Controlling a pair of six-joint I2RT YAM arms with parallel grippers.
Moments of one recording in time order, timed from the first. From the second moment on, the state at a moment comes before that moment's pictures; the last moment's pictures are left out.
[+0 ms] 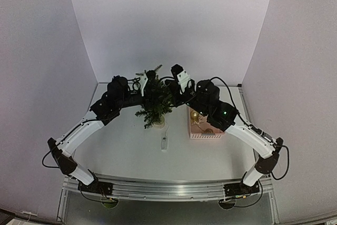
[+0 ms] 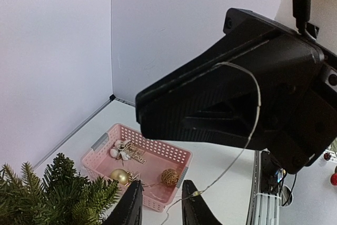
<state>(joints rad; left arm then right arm) -0.78 1.54 1.65 -0.23 0.45 -0.05 0.97 1.67 1.90 -0.27 0.19 -0.07</state>
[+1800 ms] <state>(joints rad) -0.55 1.46 1.64 -0.08 0.28 -0.13 0.84 1.57 1.82 -0.40 0.13 0.18</state>
